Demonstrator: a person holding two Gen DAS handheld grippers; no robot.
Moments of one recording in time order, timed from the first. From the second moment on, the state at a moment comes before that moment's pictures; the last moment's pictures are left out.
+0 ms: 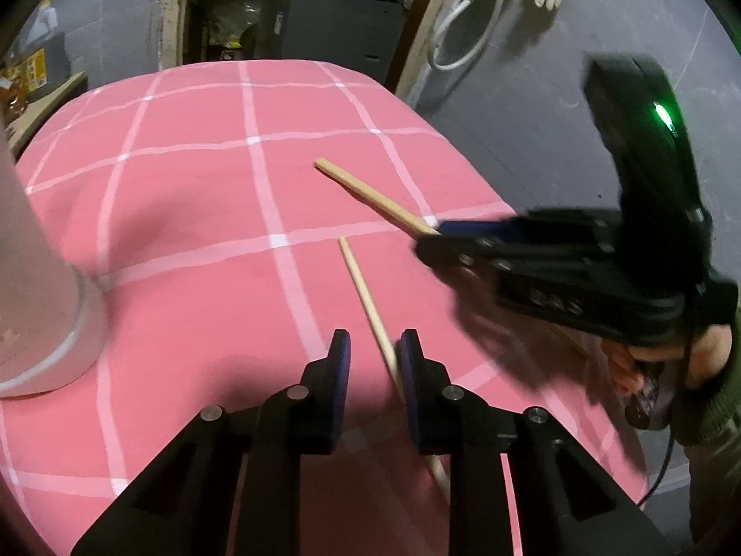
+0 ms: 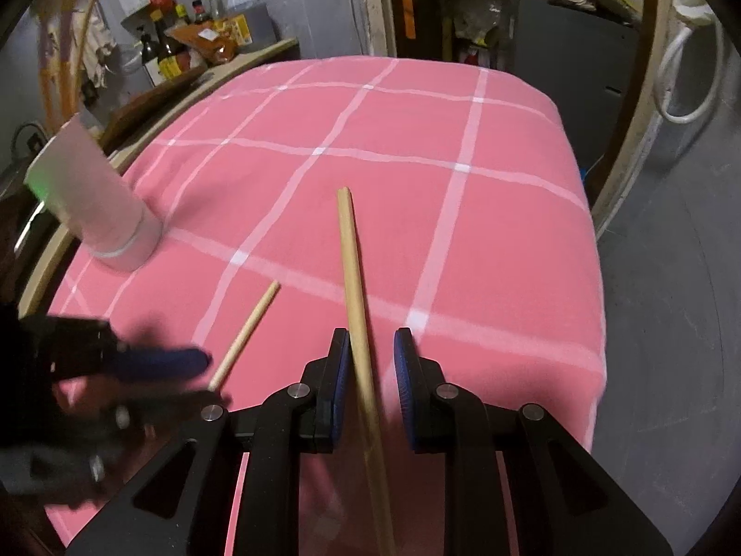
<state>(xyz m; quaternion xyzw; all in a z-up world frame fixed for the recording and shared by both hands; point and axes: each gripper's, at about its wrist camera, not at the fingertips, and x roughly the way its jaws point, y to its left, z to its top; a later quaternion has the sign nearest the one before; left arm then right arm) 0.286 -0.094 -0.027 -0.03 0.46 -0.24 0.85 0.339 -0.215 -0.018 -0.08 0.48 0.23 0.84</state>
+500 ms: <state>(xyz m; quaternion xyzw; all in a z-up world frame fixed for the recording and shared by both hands) 0.286 -0.084 -0.016 -0.05 0.46 -0.22 0.86 0.323 -0.223 -0.004 0.01 0.44 0.24 0.86</state>
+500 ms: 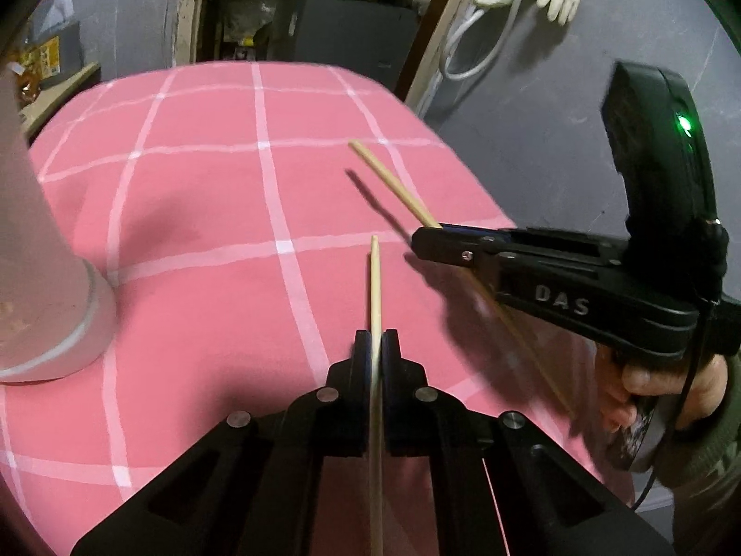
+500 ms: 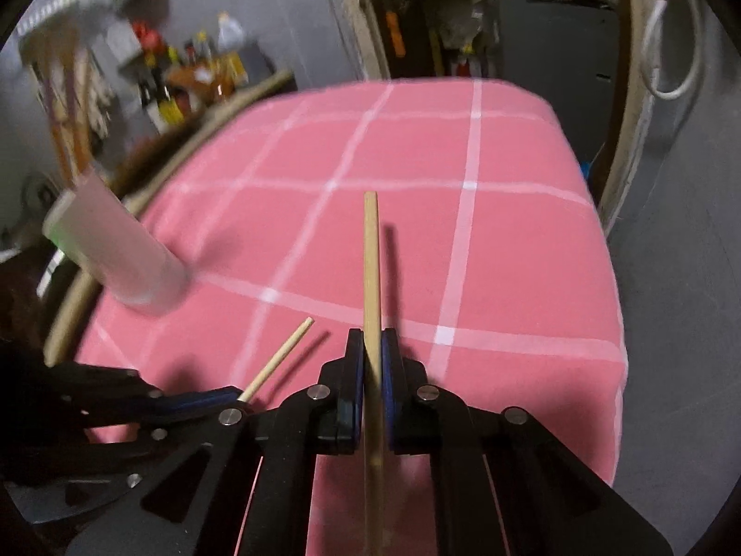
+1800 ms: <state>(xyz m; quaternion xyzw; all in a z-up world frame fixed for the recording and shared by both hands) 0.232 0.187 0.150 -0.20 -0.01 0.00 0.98 0.264 -0.078 0.140 0.20 -0.09 0.34 0.91</state>
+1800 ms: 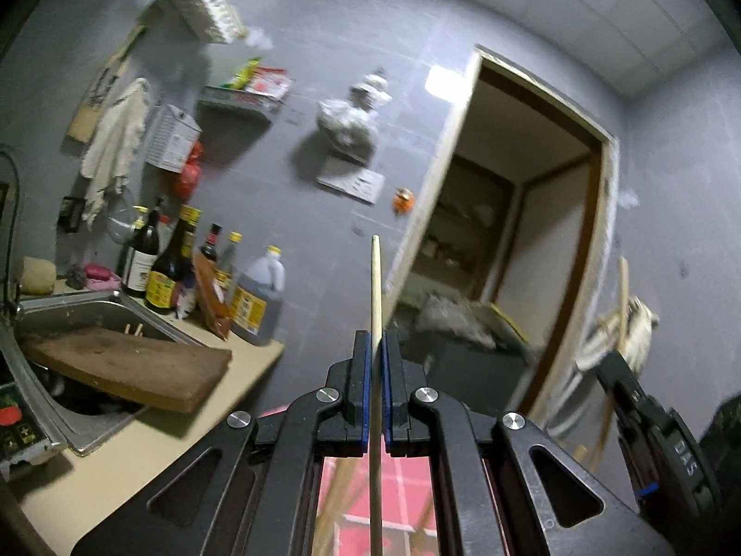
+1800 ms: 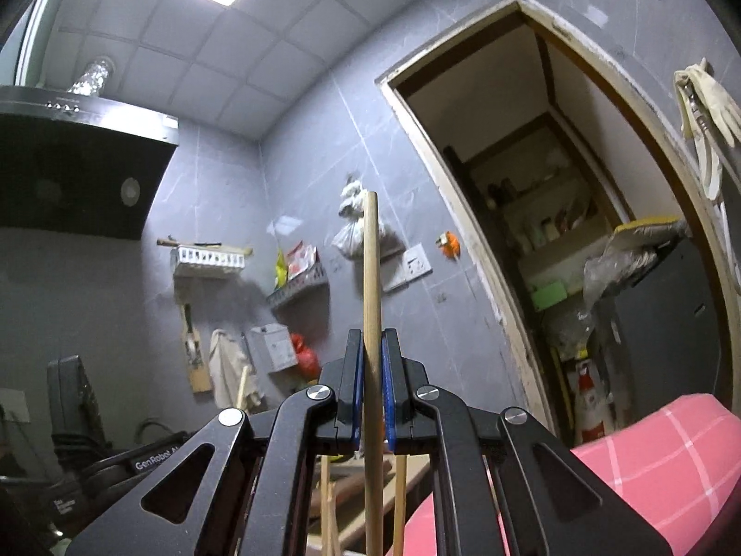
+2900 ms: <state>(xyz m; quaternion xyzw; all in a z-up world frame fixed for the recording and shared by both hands) 0.245 0.184 0.085 -0.20 0.03 0.02 0.98 0.276 -0.052 0.089 0.13 -0.07 0.30 0.94</state>
